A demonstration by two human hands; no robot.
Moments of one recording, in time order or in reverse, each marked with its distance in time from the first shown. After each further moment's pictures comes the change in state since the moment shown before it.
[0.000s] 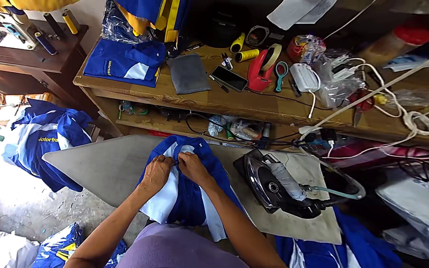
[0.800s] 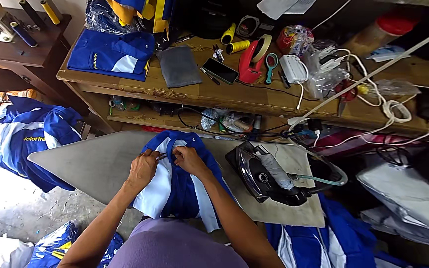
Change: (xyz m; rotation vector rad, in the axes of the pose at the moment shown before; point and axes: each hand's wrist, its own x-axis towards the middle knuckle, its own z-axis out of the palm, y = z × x) left_hand -0.002 -0.011 -0.011 0.033 -0.006 -0.056; right_hand -0.001 0.006 -0.018 0.244 -0.155 0.219
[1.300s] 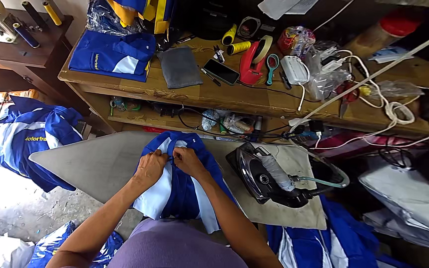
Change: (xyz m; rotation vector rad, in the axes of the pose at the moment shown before) left_hand 0.008 0.028 -0.013 0.116 -0.105 0.110; right_hand 0.002 0.004 0.008 -0.117 0.123 -0.160
